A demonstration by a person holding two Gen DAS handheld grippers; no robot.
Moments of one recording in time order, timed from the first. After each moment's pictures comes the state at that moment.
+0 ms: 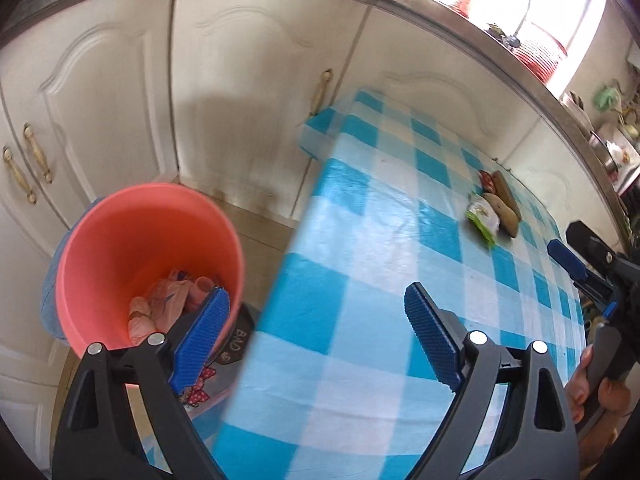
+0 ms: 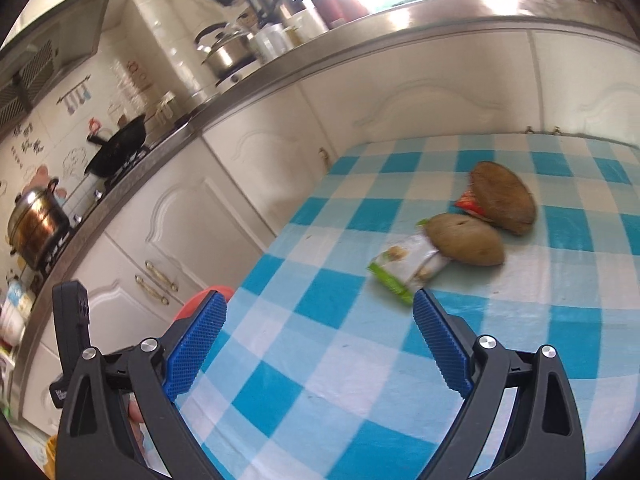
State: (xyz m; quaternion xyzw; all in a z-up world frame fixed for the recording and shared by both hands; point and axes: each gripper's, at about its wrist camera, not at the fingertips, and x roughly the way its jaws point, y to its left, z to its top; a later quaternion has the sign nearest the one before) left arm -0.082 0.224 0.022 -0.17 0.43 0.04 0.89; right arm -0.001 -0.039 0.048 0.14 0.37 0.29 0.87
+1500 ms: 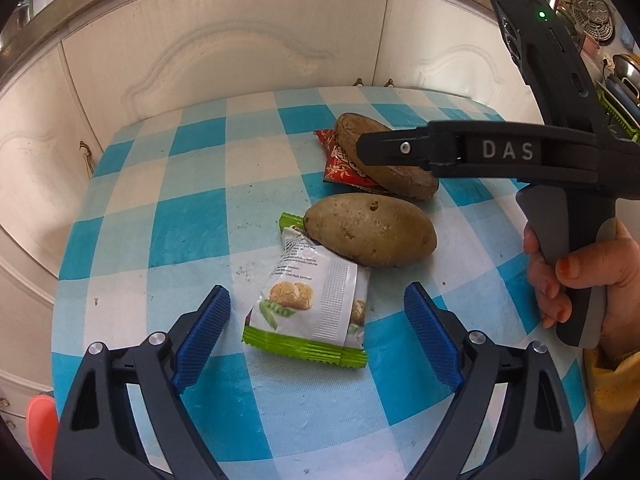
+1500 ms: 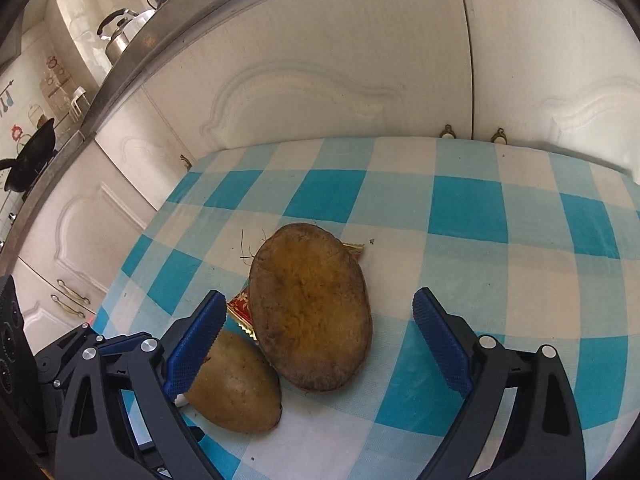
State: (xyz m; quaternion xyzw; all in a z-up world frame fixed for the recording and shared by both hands) left arm 0.079 0.037 -0.002 0.06 0.44 -0.15 0.88; right arm 0.163 -0.110 -0.004 0.07 0.44 0.21 0.87
